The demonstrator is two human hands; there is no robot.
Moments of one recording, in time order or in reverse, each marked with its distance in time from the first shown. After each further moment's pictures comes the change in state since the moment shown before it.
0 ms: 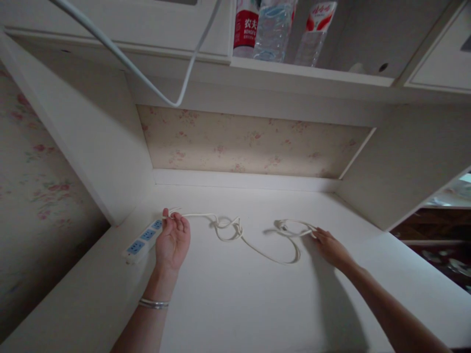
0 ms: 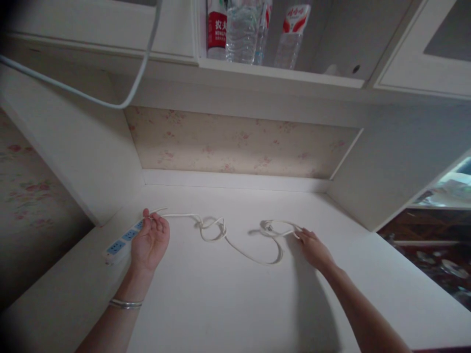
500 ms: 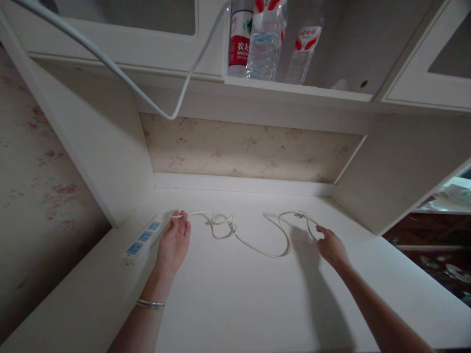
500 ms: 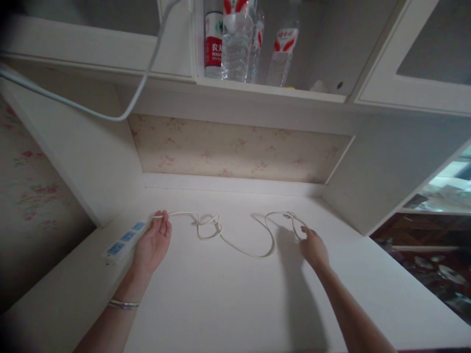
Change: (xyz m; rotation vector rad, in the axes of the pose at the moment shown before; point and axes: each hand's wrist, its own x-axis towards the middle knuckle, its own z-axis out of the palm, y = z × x) left_hand -0.007 -0.010 0.003 0.209 -0.001 -0.017; right_hand 0.000 -0.007 -0.023 -0.001 0.211 0.194
